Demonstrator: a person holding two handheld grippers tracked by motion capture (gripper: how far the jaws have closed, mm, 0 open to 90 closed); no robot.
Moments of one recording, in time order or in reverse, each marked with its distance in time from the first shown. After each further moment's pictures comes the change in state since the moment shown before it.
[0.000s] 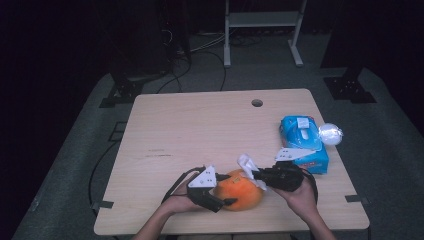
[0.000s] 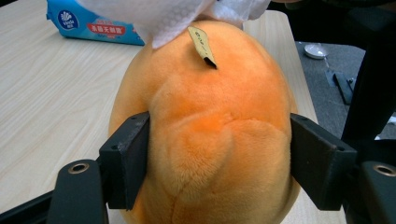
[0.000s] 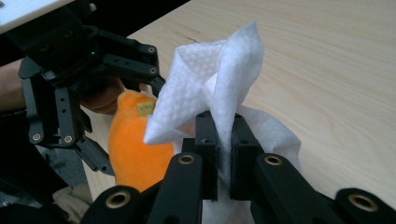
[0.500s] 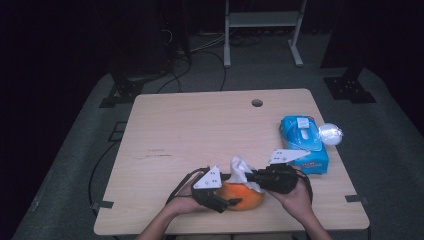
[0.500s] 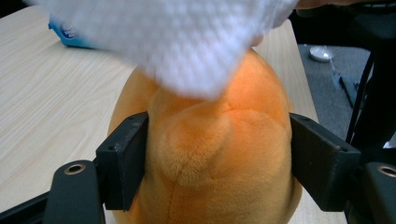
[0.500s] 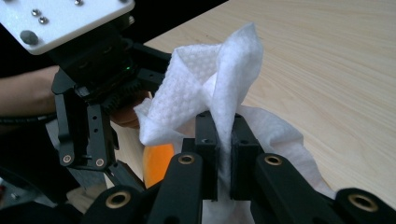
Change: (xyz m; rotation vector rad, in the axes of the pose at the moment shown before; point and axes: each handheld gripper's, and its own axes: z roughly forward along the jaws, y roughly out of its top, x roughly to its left) left arm -0.007 0.009 0.010 -0.002 0.025 0.019; right arm 0.019 0.008 0.005 -0.017 0.048 -0.052
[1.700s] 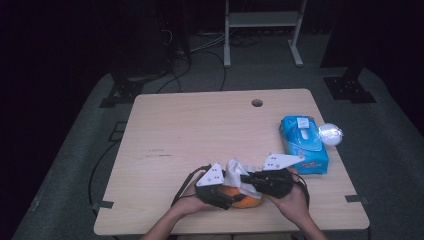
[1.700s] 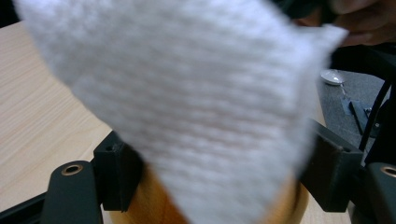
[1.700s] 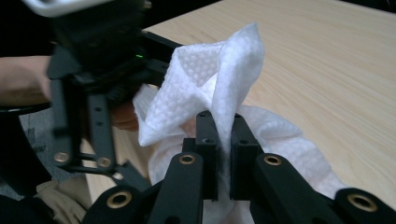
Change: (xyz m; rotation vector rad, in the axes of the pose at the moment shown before) left arm 0.002 0.002 0.009 -0.063 0.043 -0.087; right arm 0.008 -0.003 0.006 0.007 -0.073 -0.087
